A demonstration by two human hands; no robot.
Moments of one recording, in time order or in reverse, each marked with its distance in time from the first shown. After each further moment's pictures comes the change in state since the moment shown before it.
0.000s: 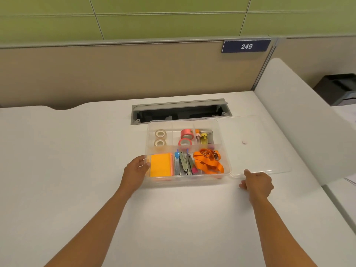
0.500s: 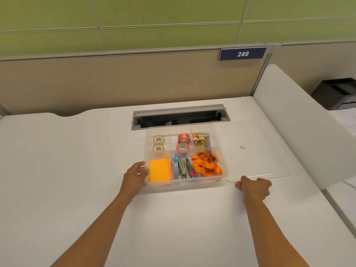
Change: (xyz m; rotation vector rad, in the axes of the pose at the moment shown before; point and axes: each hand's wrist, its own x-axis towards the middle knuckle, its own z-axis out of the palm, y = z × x) left_hand -0.015 0.008 0.007 0.018 0.033 -0.043; right_hand 0.003 -0.001 0.004 0.186 0.086 0.166
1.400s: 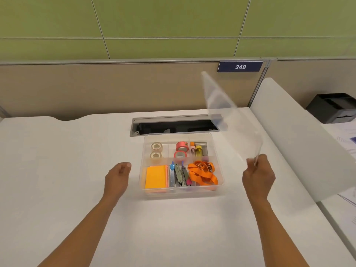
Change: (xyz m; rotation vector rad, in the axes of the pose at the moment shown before) left_hand 0.017 -0.006 -0.031 -0.016 0.221 0.088; right_hand -0.009 -0.058 -0.014 -0.196 0.052 -1.113
